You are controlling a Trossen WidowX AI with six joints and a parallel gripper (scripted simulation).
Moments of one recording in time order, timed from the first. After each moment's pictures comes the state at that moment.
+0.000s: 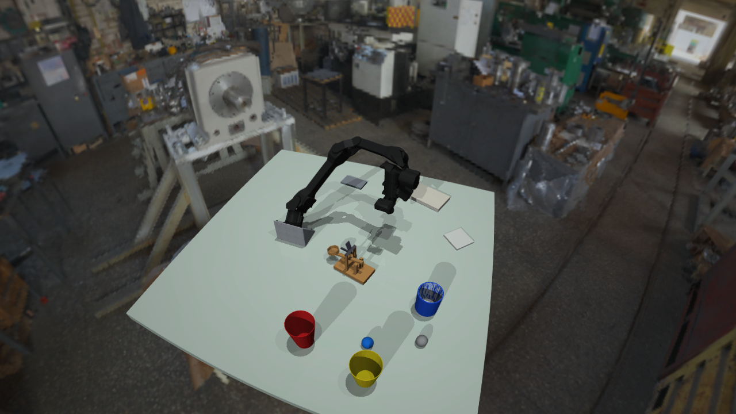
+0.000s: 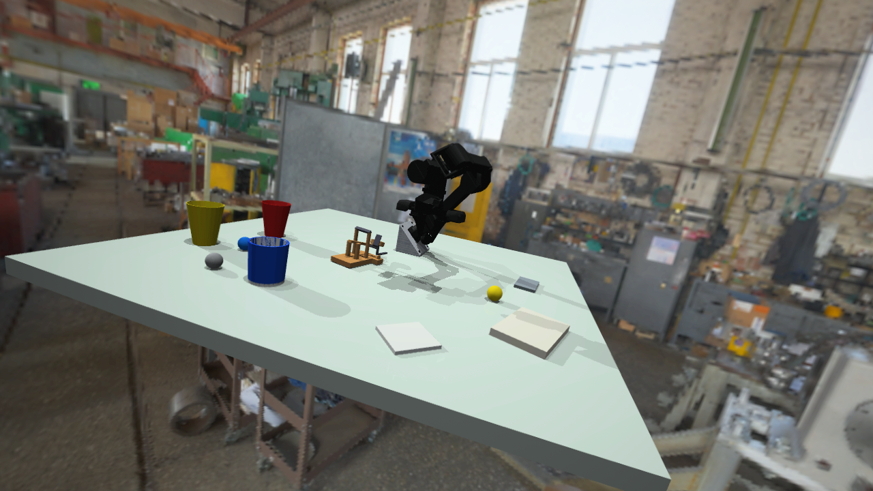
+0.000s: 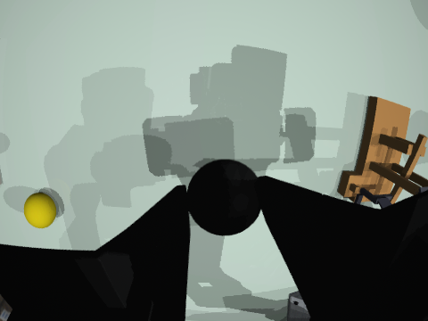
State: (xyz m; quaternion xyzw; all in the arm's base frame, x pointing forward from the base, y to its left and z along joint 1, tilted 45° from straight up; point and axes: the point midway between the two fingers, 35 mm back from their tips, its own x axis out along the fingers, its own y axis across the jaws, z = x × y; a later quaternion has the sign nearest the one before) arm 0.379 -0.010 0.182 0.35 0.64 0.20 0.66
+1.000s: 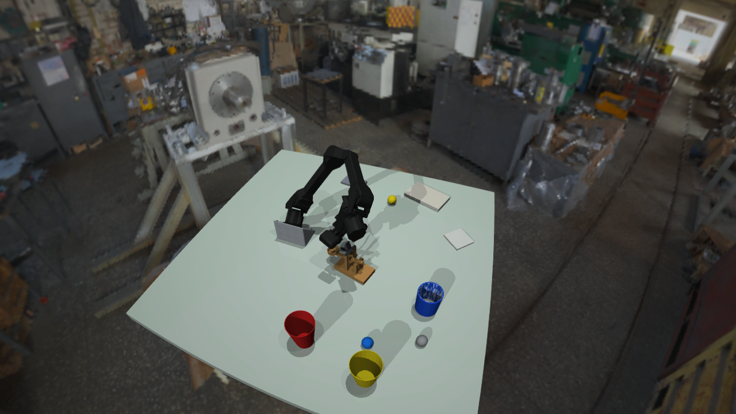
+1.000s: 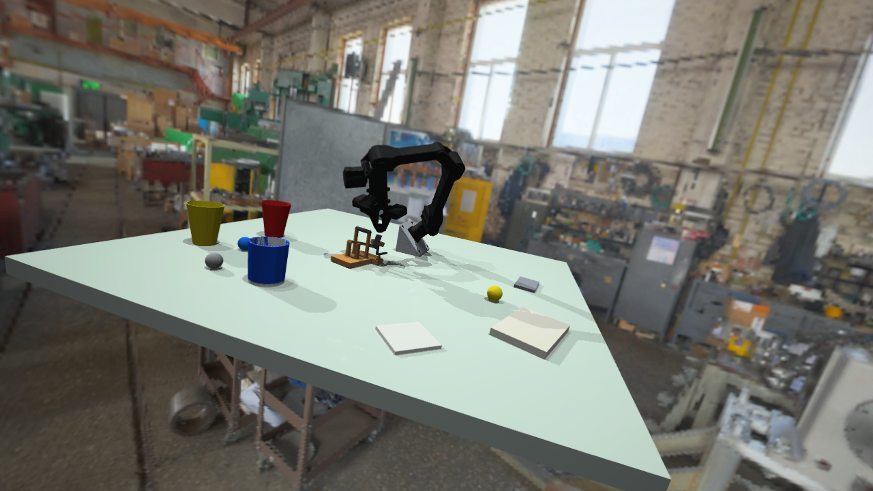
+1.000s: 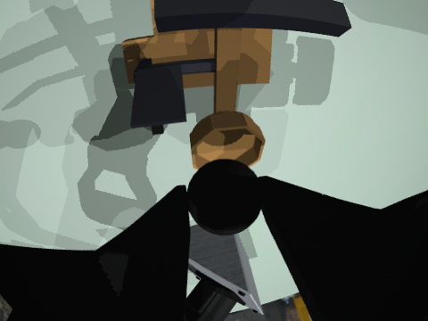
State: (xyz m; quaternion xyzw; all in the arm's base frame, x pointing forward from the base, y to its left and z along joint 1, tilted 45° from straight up) arm 0.230 -0.116 0.014 0.35 0.75 0.20 0.52
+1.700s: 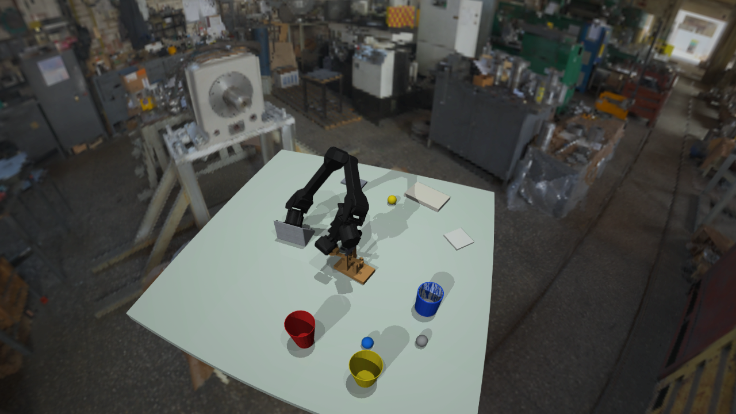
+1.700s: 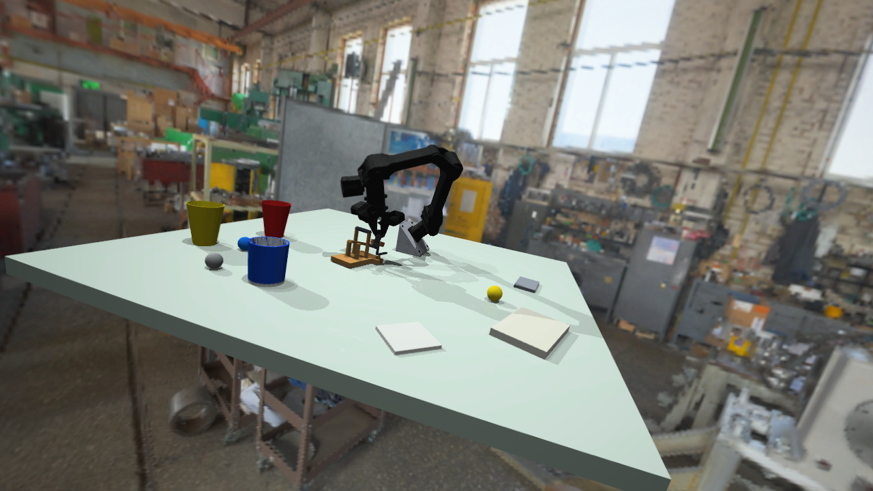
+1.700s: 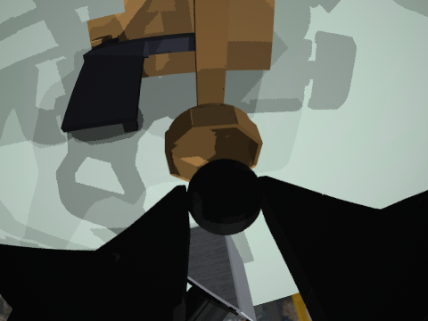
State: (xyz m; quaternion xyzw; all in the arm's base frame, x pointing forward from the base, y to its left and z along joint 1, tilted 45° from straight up) arm 0.214 -0.103 -0.011 0.35 0.76 0.21 0.51
